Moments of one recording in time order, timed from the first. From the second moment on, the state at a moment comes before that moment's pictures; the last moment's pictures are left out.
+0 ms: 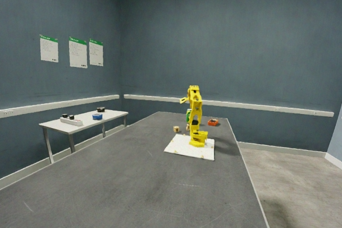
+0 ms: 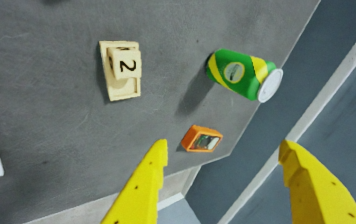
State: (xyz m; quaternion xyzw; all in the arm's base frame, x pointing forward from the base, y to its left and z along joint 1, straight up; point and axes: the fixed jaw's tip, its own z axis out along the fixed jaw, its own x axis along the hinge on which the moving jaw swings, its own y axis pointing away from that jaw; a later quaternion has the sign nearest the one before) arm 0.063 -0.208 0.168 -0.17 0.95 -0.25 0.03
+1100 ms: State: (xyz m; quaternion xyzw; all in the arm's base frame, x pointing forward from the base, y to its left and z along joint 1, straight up) arm 0.107 -0.199 0.158 -0.69 0.68 -0.24 -0.07
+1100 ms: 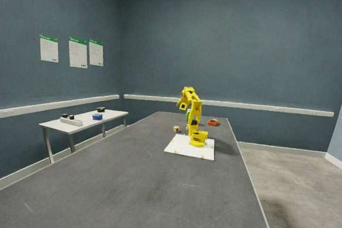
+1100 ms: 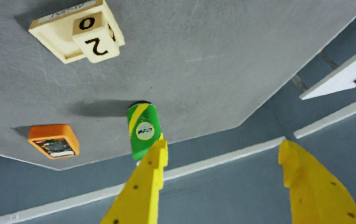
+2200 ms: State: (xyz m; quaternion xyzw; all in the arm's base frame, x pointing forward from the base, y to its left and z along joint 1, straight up) arm 0.134 -0.191 0.150 -0.88 0.41 -0.21 -0.11
